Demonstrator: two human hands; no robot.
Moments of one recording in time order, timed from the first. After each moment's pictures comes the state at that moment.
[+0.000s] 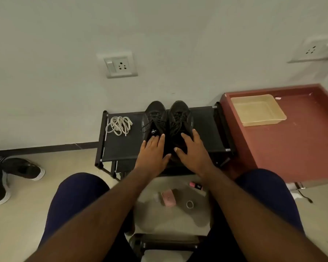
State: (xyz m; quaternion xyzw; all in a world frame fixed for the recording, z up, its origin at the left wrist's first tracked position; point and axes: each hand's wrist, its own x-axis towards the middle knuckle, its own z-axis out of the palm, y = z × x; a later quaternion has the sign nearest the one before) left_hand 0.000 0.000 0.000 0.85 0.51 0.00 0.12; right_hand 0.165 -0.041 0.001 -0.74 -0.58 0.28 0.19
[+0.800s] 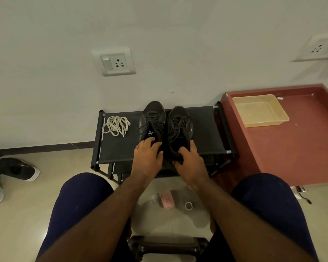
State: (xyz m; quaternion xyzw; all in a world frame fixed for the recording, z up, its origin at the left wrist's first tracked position) left_hand -0.005 0.011 -0.016 0.81 0.54 0.16 0.14; right_hand 0.147 -0.050 -0.008 -0.78 -0.54 0.28 0.16
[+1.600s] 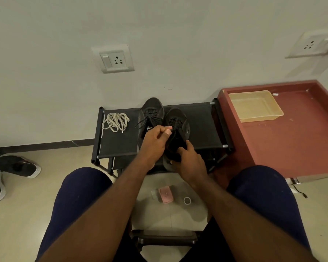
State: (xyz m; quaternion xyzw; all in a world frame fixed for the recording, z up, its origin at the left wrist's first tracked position) left_hand 0.025 0.006 0.035 0.58 0.50 0.33 0.55; right_hand 0.145 -0.068 -0.005 -0.77 -0.57 0.26 0.12
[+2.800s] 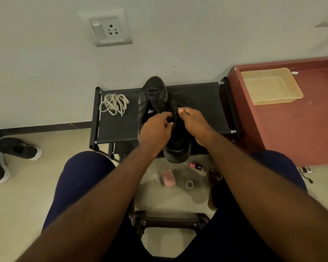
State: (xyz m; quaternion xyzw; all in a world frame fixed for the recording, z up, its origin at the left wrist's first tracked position) left_hand 0.027 0.018 0.015 0.77 0.55 0.18 0.26; right_hand 0.172 0.013 -0.006 -0.67 -0.36 0.51 0.40
